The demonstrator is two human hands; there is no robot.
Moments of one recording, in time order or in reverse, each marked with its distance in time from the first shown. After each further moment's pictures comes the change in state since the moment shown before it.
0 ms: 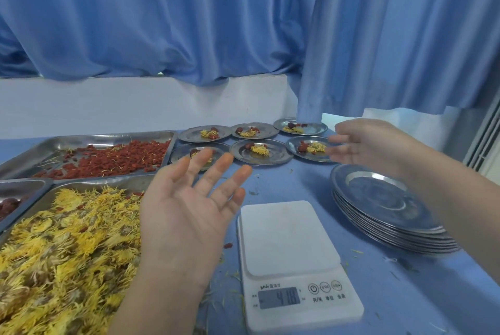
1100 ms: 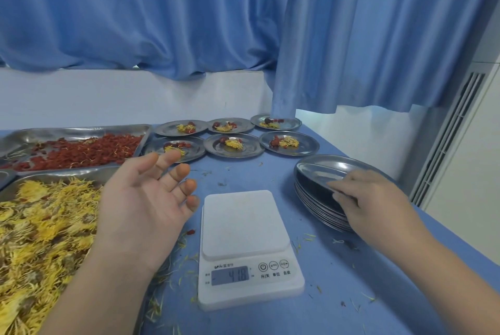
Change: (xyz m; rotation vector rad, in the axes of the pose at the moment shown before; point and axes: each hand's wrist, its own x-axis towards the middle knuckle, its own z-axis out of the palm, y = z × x) left_hand -0.001 -0.009 -0.006 0.211 0.001 -0.003; right_hand -0.104 0.071 -0.051 -1.229 0.277 -0.721
